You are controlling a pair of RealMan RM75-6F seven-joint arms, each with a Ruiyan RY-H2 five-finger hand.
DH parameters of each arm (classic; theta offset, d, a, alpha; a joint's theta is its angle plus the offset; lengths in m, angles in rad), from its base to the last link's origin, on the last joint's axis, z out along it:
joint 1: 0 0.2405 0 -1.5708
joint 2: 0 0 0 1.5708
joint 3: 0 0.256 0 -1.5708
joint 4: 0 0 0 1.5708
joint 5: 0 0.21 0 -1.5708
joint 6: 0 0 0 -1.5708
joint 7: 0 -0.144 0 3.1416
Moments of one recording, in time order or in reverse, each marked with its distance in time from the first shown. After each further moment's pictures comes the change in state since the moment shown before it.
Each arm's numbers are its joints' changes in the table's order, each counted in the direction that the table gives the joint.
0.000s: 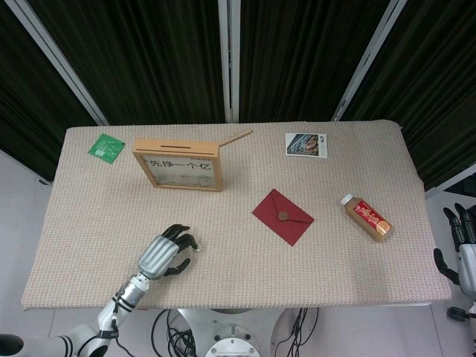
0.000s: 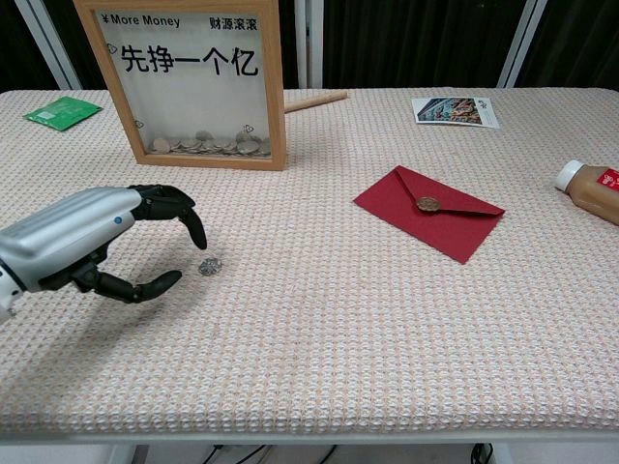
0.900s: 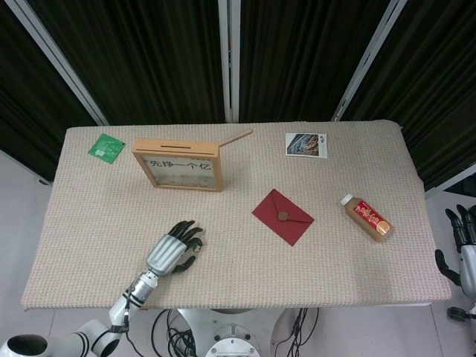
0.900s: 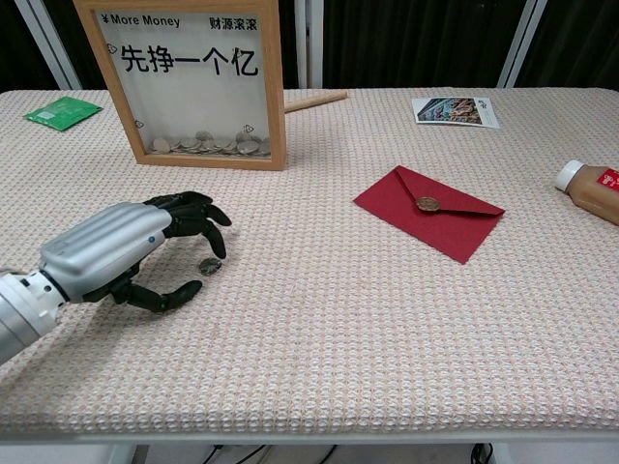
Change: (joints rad) left arm -0.003 -0.131 -0.023 0.208 0.019 -0.017 0.011; right arm -0.007 -0.007 0.002 0.019 0.006 0.001 -0.017
